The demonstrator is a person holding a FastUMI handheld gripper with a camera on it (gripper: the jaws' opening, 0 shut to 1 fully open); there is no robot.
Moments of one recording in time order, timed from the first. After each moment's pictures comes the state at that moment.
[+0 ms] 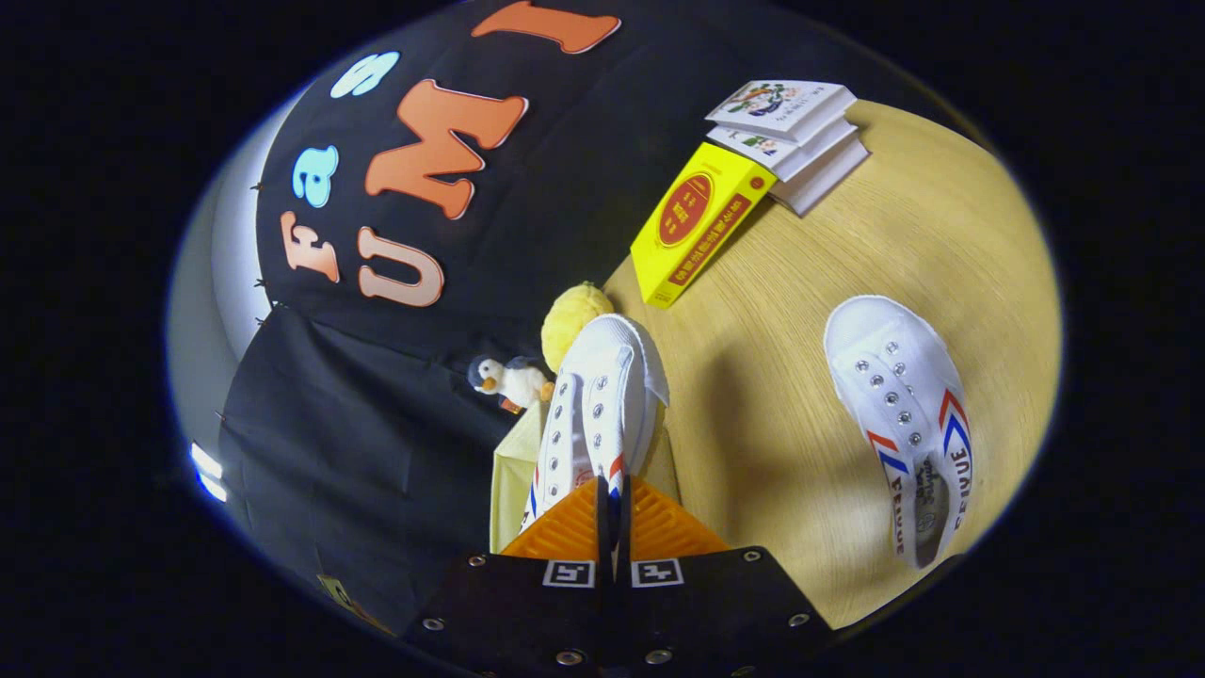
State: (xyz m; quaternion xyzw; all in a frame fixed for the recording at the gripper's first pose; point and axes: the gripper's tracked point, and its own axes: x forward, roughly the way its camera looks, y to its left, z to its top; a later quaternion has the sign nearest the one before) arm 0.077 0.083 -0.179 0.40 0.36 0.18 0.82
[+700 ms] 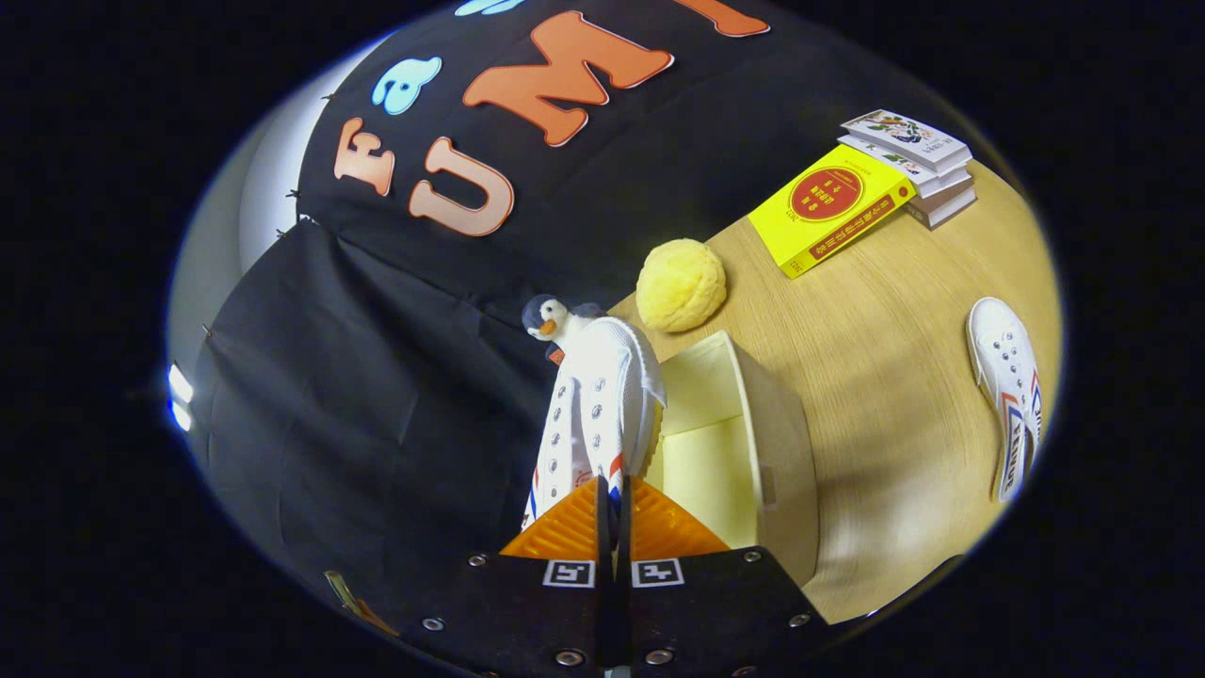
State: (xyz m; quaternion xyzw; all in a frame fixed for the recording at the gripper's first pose) arm 0.053 0.248 -0.151 0.31 0.38 0.22 0.84
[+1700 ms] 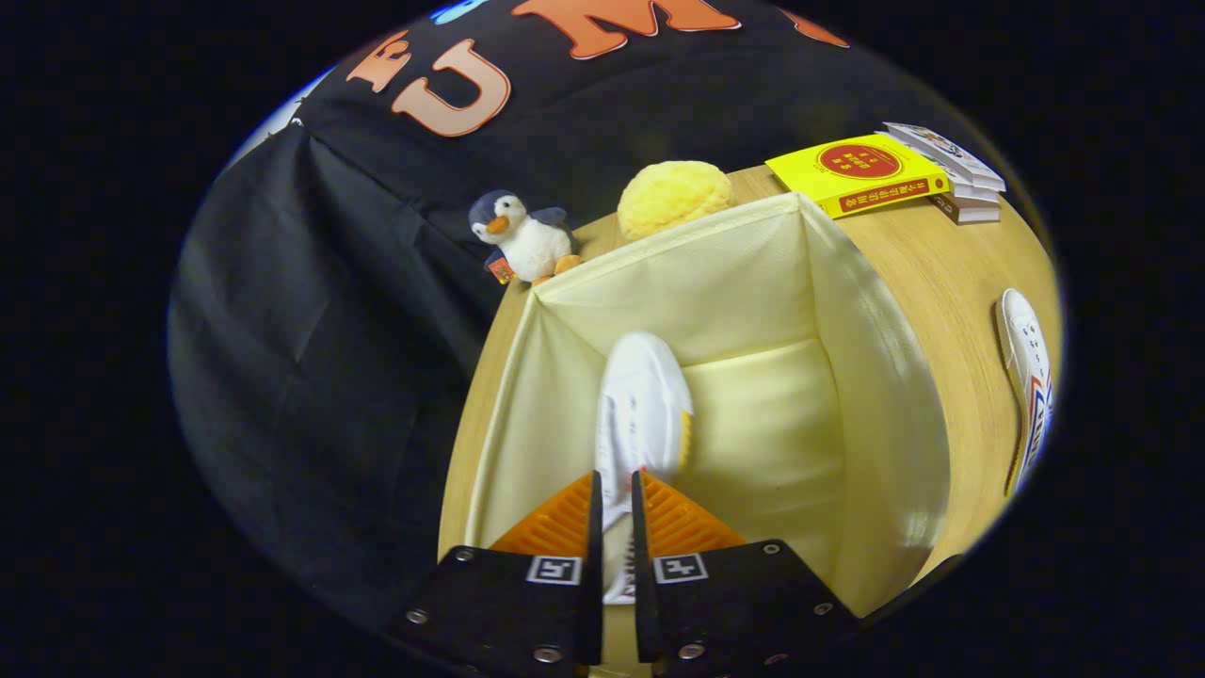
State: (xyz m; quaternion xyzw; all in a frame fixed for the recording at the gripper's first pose) arm 0.051 0.326 -0.247 0.18 0.43 0.18 0.87
